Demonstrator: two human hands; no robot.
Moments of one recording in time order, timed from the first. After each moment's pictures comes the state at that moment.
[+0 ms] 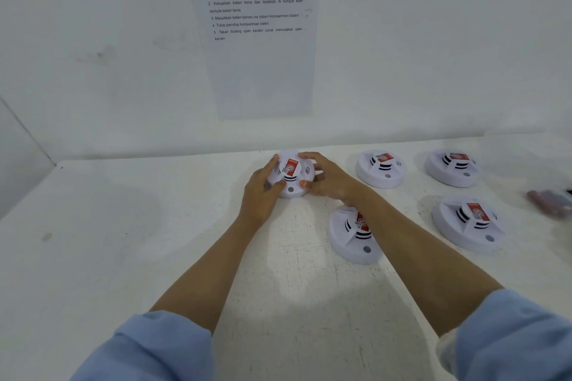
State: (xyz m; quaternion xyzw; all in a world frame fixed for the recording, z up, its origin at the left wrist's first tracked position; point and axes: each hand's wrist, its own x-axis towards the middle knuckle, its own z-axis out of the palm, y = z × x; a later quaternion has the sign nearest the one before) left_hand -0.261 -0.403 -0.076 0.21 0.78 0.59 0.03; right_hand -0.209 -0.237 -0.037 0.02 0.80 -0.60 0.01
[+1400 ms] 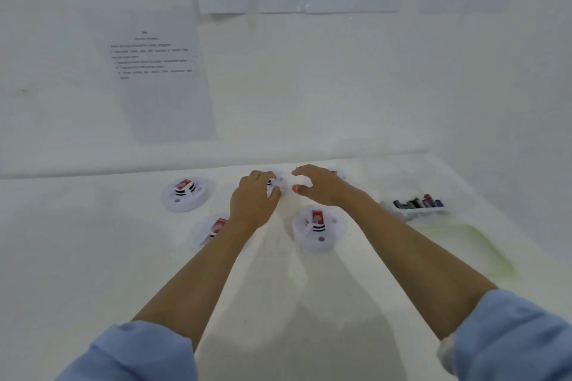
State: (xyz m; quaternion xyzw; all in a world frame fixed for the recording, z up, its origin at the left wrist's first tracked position) left_hand -0.116 -0.213 -0.007 0.26 0.91 0.29 -0.11; right_hand -0.067 -0.053 0.030 0.02 0.97 -0.24 0.00
